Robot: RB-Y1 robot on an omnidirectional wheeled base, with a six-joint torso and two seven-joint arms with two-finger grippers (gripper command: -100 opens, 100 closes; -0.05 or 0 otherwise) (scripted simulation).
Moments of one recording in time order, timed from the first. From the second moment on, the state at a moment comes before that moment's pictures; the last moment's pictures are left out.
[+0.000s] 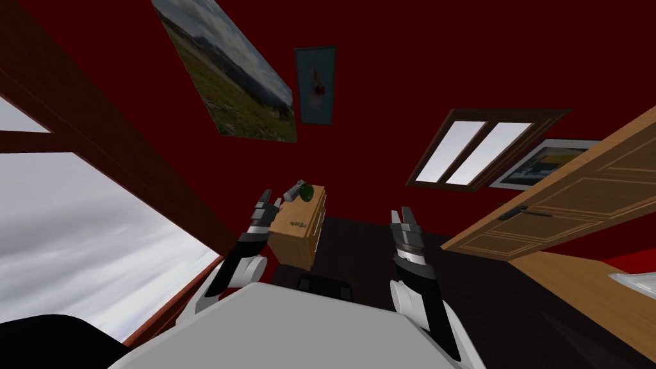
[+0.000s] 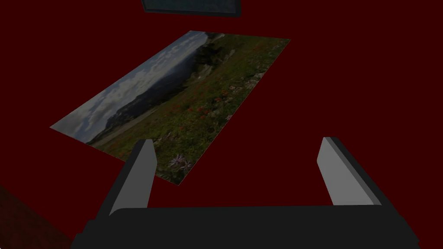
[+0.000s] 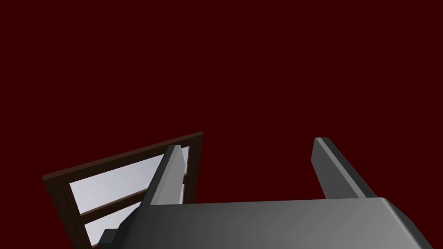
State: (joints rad) left arm 0.53 0.11 0.04 -2.29 0.08 -0.31 0.03; right arm 0.52 -0.05 -0.05 -2.21 0.08 -0.49 -0.02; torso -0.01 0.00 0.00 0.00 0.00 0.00
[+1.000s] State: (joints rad) left arm 0.59 0.21 0.05 -2.24 0.36 -0.06 -0.03; right arm 0.52 -0.05 -0.05 -2.21 0.08 -0.49 -0.02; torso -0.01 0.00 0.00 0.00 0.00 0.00
